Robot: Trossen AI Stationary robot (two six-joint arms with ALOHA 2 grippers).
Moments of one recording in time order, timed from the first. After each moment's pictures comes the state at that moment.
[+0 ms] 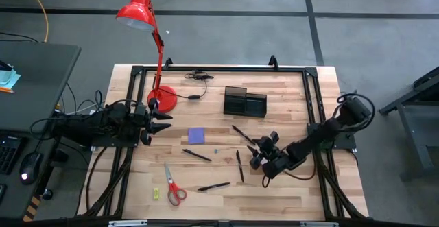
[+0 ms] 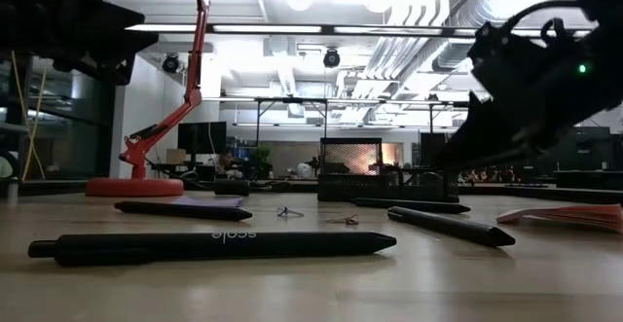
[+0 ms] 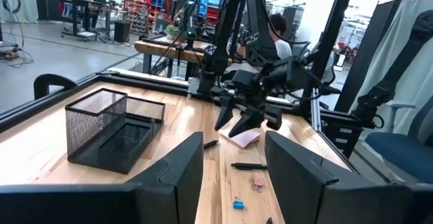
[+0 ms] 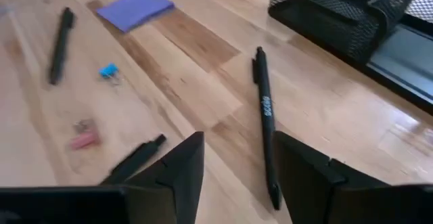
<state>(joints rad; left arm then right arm) 0.13 0.06 0.08 -0.02 0.03 -0.19 0.56 1.69 0.63 0.06 0.91 1.00</state>
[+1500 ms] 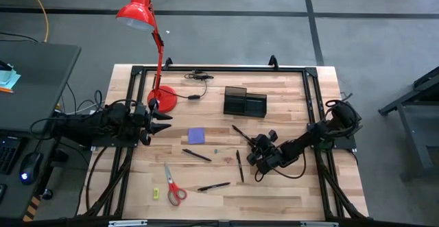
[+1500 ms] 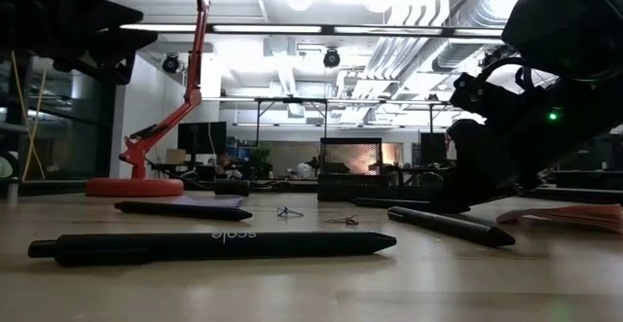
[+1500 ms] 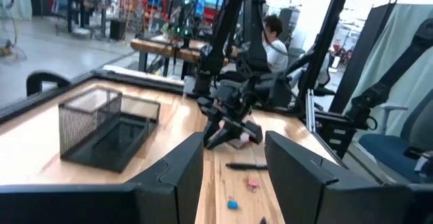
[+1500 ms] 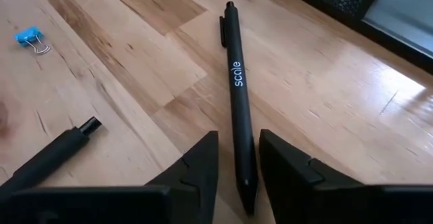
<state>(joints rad) 0.13 0.06 0.08 -0.03 0.04 -0.21 0.49 1.81 0.63 0.07 0.82 1.05</state>
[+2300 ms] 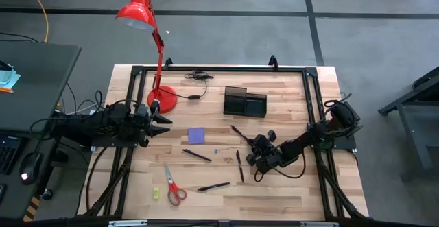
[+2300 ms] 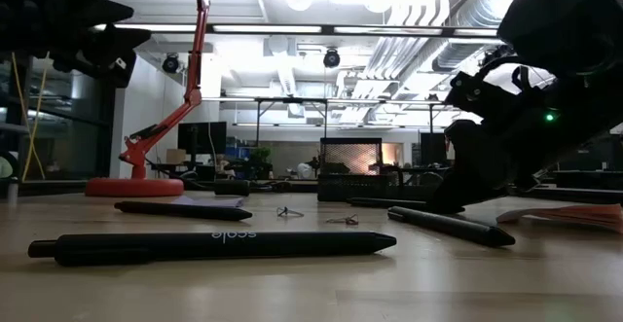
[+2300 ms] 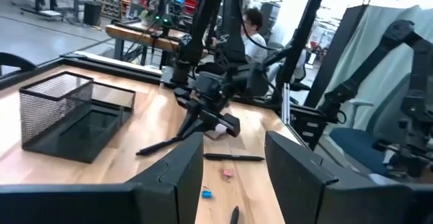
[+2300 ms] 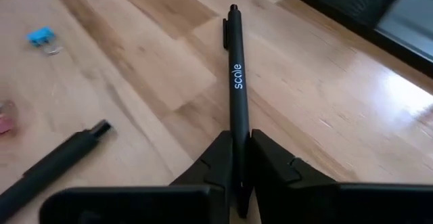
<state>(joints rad) 0.13 0.06 0.08 -0.04 0.14 -0.27 0.49 1.82 0.62 0.16 0.82 0.96</state>
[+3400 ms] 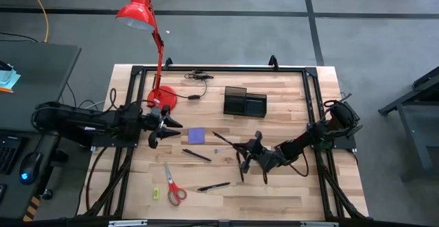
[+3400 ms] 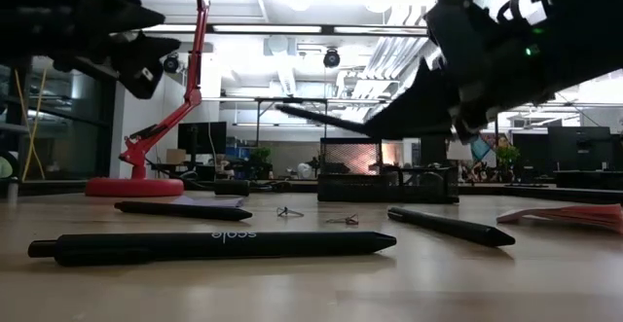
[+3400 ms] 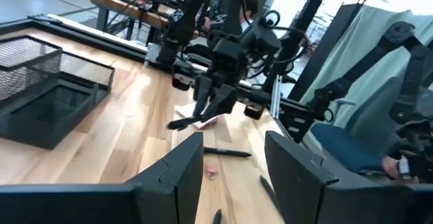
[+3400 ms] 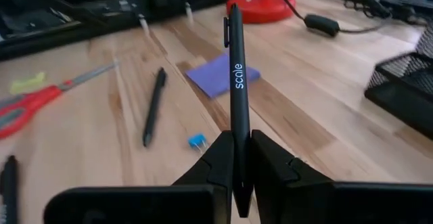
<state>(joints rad) 0.13 0.60 0.08 0.45 0.18 -0.37 0.48 1.81 0.63 0.75 0.79 0.47</state>
